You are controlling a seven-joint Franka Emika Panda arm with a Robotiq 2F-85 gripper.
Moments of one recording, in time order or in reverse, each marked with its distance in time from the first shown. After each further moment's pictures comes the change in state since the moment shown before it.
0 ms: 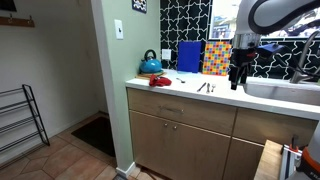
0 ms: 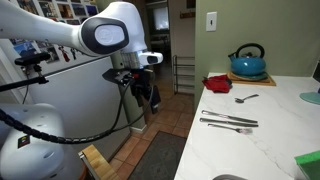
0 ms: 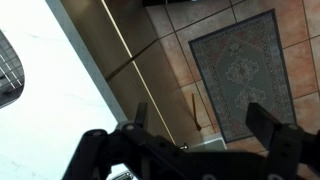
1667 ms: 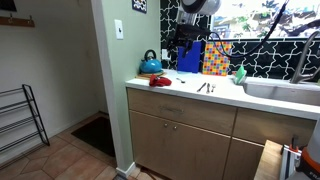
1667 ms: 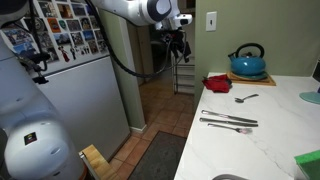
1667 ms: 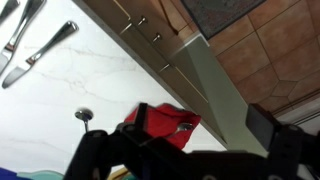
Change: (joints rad) arm 0.075 0.720 0.105 0.780 0.132 0.234 0.369
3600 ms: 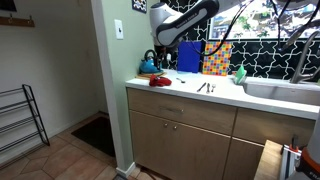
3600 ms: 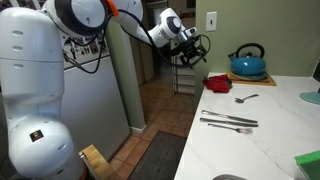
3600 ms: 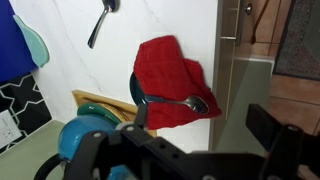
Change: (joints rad) arm 0.096 0.423 -0.018 0.351 -0.518 0.047 -0.301
